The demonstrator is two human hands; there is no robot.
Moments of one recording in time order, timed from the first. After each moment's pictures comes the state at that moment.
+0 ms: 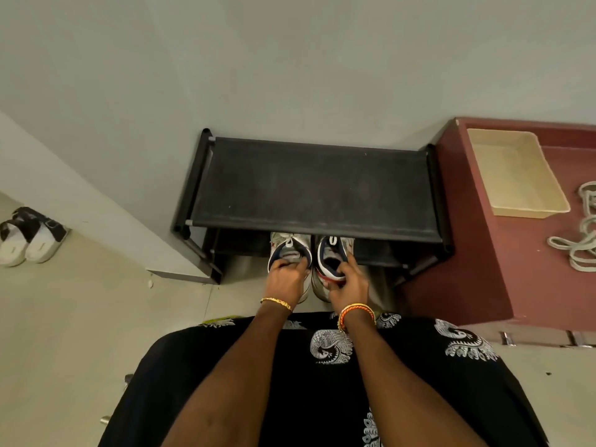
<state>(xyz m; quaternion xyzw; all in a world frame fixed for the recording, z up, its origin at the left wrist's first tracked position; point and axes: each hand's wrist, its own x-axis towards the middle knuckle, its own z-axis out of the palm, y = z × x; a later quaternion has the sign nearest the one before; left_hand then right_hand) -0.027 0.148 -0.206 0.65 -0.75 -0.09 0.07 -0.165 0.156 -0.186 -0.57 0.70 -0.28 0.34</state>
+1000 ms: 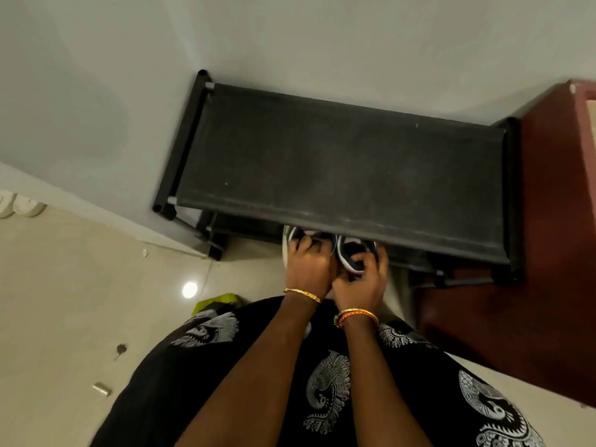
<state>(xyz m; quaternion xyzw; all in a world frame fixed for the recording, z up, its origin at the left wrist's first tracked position) -0.054 0.098 -0.242 0.69 -0.71 0.01 0.16 -0.145 0.116 -0.241 -0.49 0.74 -0.36 0.29</state>
